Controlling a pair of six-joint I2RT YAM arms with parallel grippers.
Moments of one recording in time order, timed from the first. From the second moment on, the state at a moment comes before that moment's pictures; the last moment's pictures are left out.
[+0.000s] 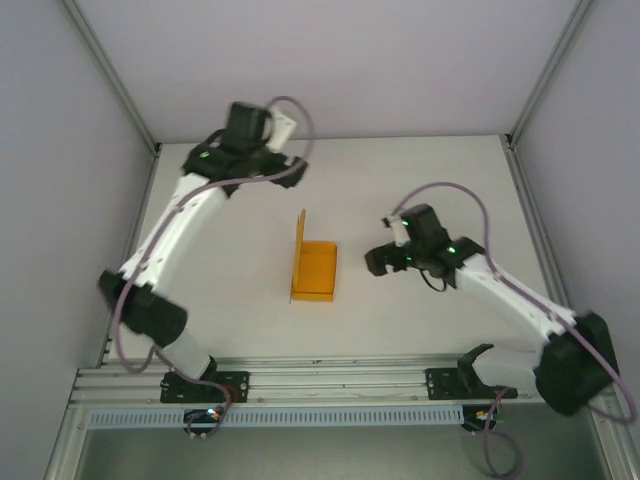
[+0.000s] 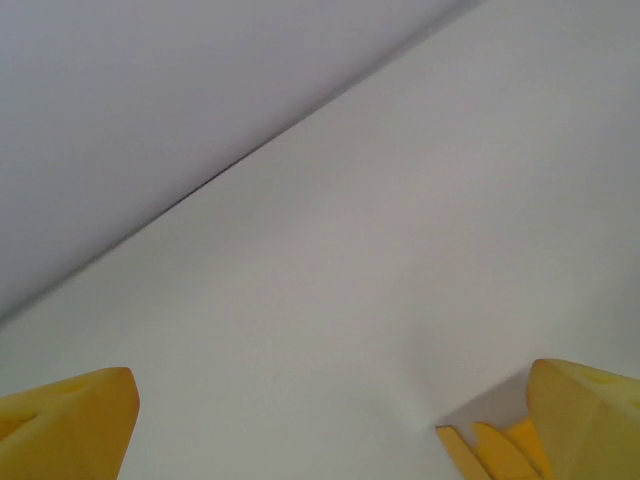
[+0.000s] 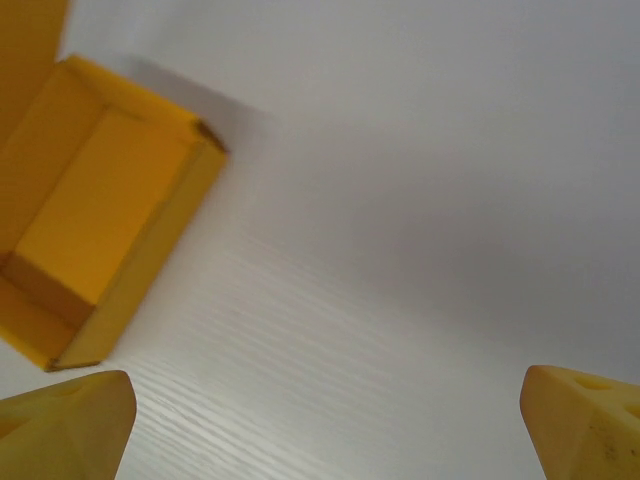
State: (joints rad) left arm -0.49 1.60 1.77 -0.82 -0.06 0.11; right arm 0.49 1.27 0.88 -0.50 -0.07 0.10
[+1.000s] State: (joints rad) left arm -0.25 1.03 0.79 -0.52 -0.04 -0.48; right arm 0.69 1.88 1.23 -0.42 0.23 0.30
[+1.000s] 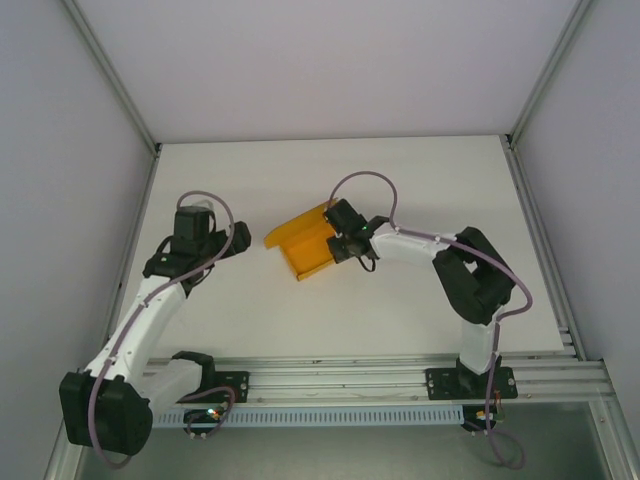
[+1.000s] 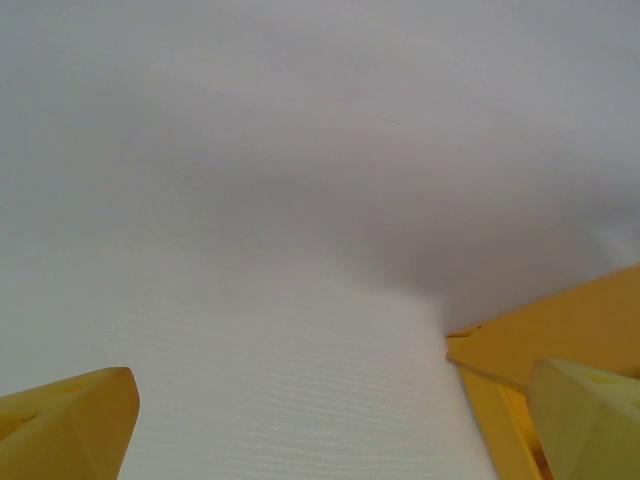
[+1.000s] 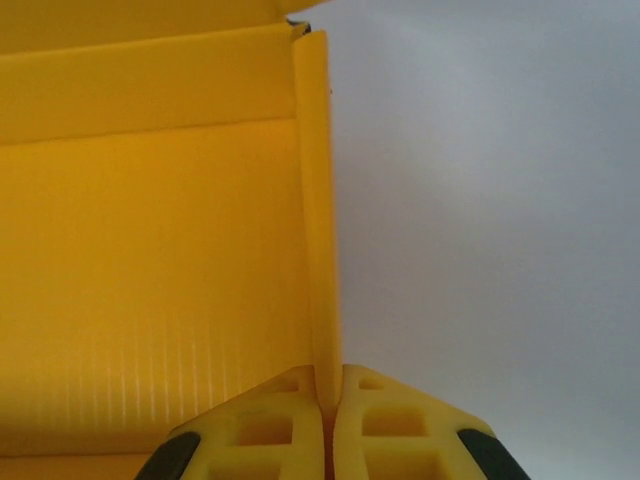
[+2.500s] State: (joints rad) left arm -0.45 1.57 1.20 -0.64 0.23 0.47; right arm 0.44 1.77 1.38 -0.62 -0.16 -0.66
